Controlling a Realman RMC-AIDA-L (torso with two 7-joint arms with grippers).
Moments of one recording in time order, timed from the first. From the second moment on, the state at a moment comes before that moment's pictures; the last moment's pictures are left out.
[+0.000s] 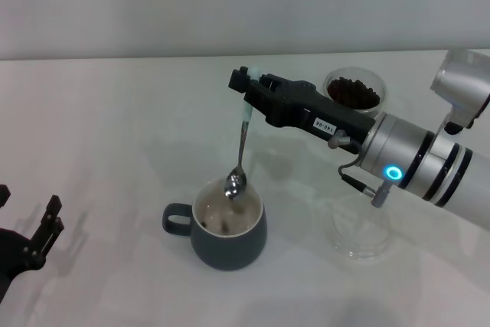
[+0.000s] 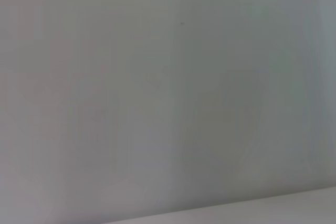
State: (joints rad) left arm -0.18 -2.08 2.83 0.16 -1.08 1.38 -0.09; right arm 0.49 2.03 -2.00 -0.50 -0.23 -1.07 1.12
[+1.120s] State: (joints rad) left arm -0.20 -2.08 2.83 0.16 -1.14 1.39 -0.09; right arm 0.35 1.98 -1.70 -0.13 -0.24 -1.32 1.29
